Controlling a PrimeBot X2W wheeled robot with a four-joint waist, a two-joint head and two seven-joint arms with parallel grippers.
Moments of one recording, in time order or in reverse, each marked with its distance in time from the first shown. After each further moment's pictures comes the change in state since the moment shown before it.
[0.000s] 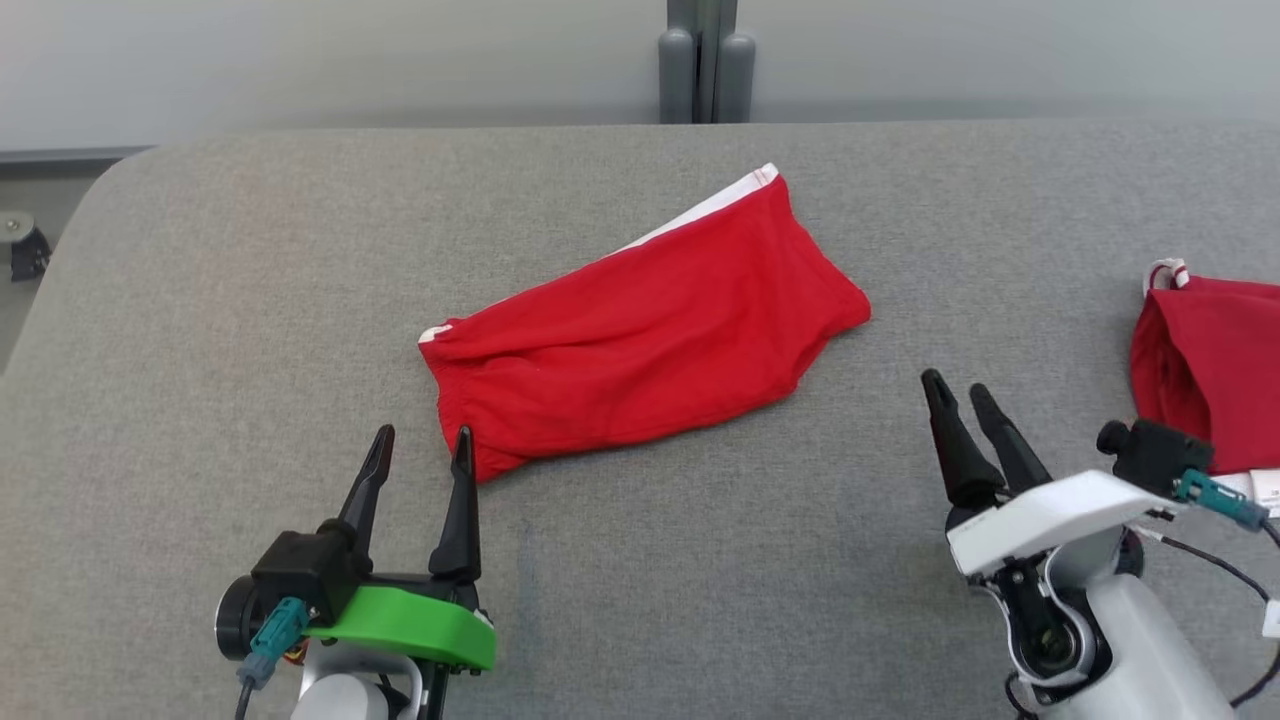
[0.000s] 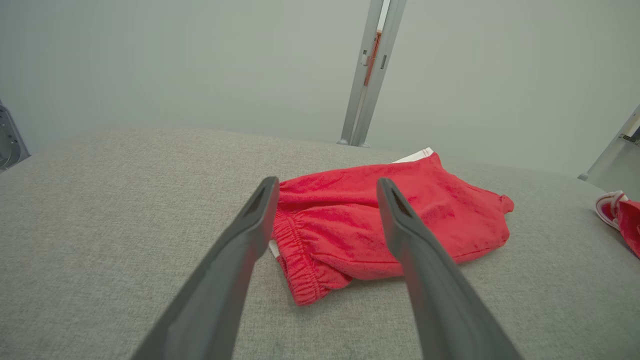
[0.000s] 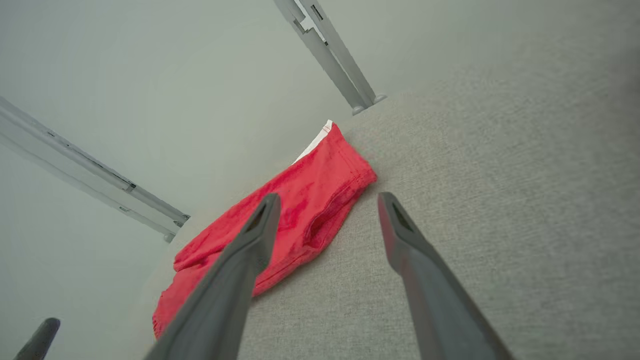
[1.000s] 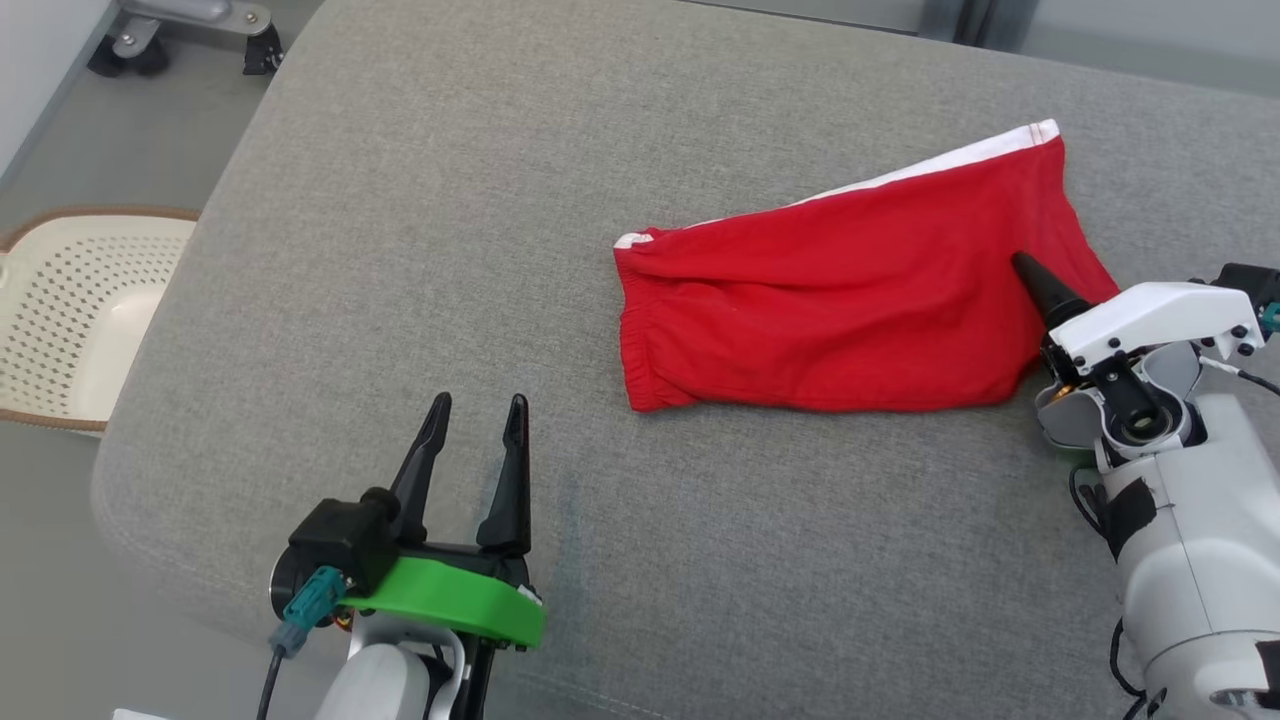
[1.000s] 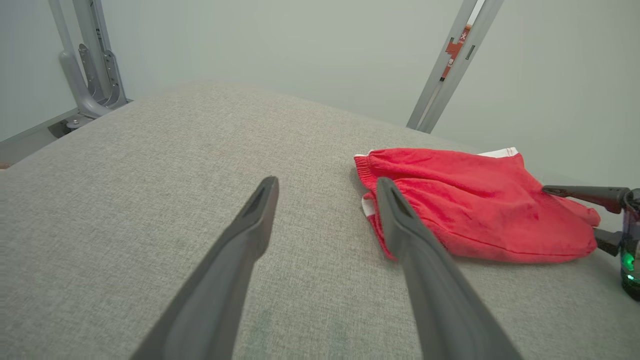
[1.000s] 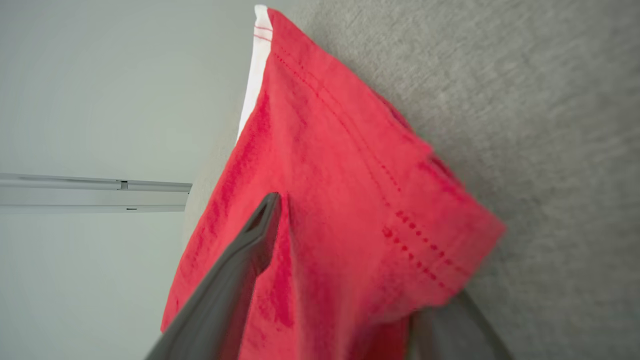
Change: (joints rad) left arm -0.063 0.000 -0.108 -0.005 -0.108 0.013 0.000; right arm -0.521 0.054 -0.422 0.640 0.115 0.000 0.385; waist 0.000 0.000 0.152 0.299
